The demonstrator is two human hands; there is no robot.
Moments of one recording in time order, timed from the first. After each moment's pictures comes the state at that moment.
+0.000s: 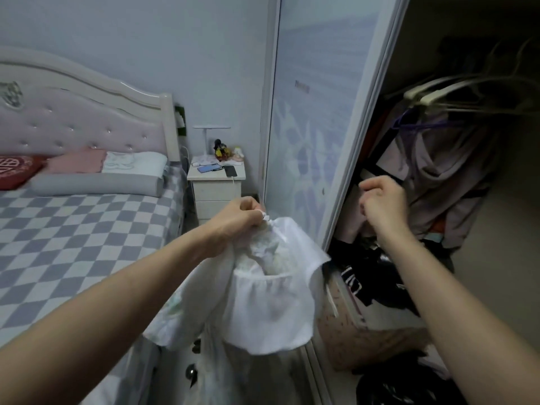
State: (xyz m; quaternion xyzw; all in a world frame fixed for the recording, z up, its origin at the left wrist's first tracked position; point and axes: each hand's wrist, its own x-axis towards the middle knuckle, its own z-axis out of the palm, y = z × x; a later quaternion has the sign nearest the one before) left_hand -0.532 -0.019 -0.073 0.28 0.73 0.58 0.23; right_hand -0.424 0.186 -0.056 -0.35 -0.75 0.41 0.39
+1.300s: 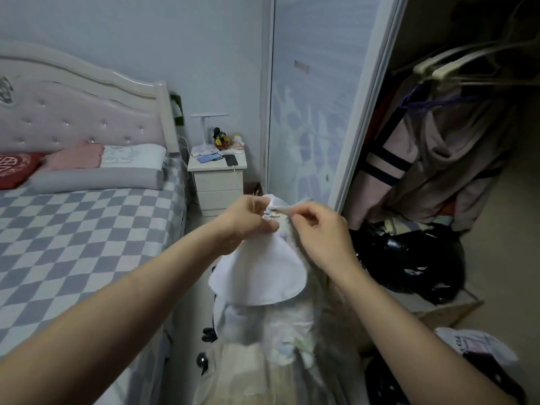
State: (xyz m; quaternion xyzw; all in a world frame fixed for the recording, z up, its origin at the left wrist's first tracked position) left_hand -0.540 -0.005 -0.088 0.31 0.71 0.55 0.30; right_hand -0.433 0.102 -0.099 -0.21 -0.84 0.41 0.30
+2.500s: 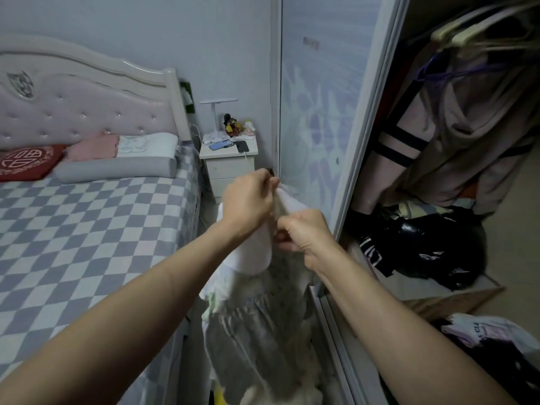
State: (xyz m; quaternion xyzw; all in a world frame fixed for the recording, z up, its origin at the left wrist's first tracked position) left_hand -0.525 0.012 -0.093 0.32 0.89 0.31 -0.15; right_hand -0.448 0.081 -0.114 -0.31 -0.66 0.68 0.11
